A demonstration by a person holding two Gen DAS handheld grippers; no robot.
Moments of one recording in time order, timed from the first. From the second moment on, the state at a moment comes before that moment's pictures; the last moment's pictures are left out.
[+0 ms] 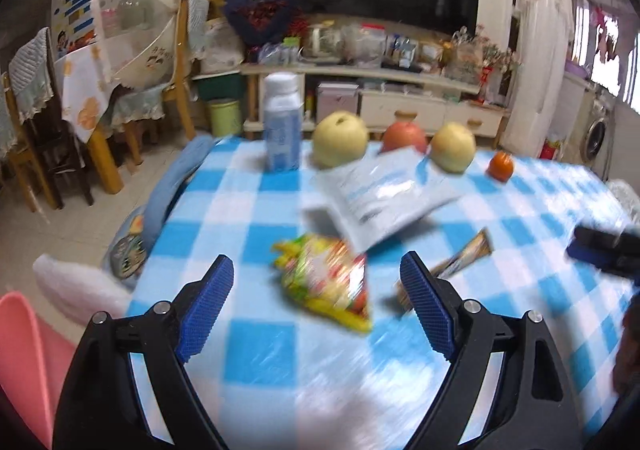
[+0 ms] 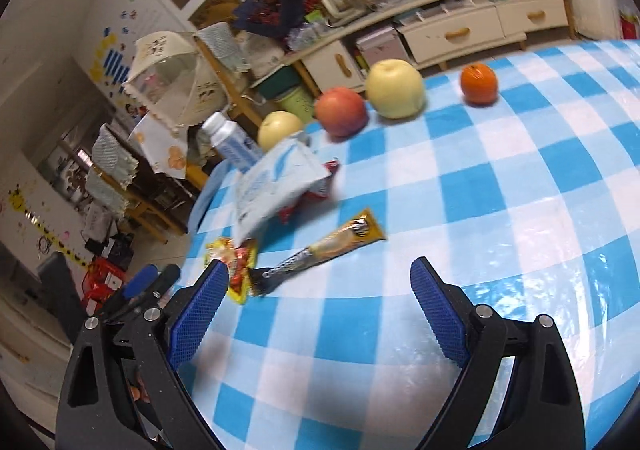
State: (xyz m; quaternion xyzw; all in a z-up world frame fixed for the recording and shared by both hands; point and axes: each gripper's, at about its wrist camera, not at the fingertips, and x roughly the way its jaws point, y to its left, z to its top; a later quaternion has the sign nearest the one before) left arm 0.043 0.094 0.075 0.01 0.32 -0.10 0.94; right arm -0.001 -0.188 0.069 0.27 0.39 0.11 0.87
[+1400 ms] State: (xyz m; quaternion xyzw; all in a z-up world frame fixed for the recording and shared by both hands) left arm 0.100 -0.039 0.007 0.00 0.51 -0.17 0.84; right arm -0.001 -0.244 0.059 0.30 0.41 0.08 0.86
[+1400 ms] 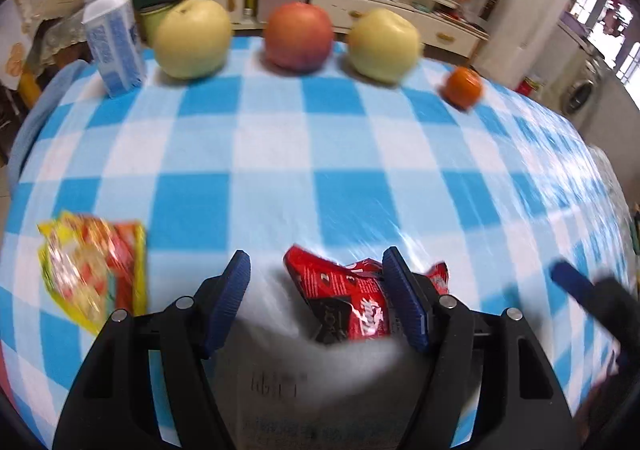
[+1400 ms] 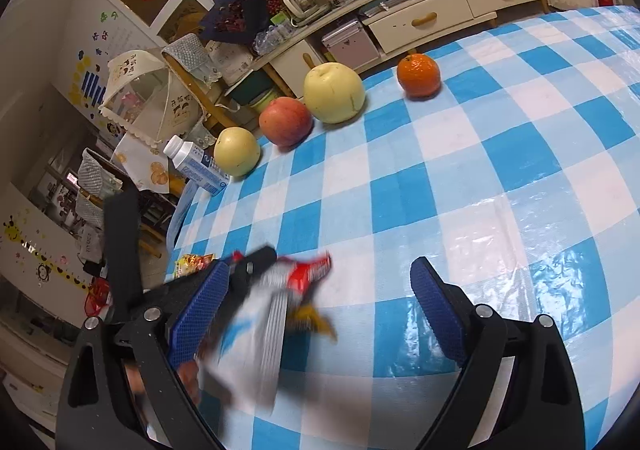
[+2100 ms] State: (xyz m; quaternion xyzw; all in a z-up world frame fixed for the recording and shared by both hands) left arm 0.094 0.094 0.028 -0.13 0.45 0.00 0.88; right arm 0.010 -0.155 0.044 0.12 0.47 0.16 0.86
